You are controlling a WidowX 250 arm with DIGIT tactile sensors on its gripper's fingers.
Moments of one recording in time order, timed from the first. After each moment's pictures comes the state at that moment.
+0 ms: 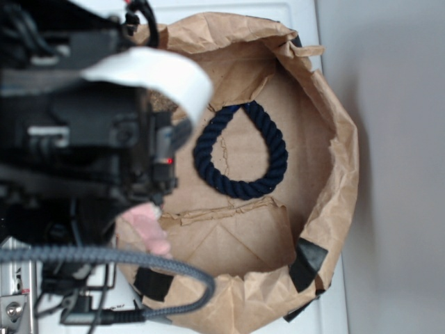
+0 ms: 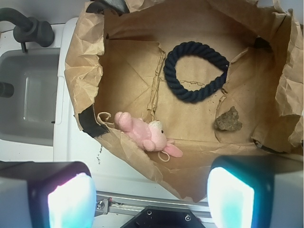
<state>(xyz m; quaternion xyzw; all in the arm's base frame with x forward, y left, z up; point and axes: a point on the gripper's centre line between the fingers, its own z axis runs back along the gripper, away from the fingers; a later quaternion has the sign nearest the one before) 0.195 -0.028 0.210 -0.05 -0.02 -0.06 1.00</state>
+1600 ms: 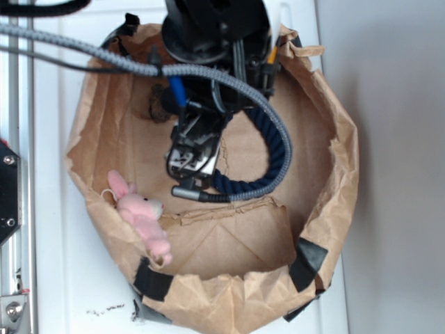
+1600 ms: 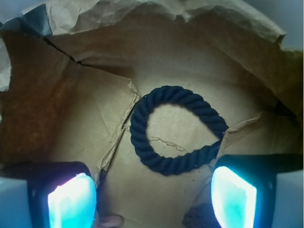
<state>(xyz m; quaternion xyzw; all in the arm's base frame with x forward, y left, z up) 0.266 0.026 0.131 -0.11 -0.09 -0.17 0.97</state>
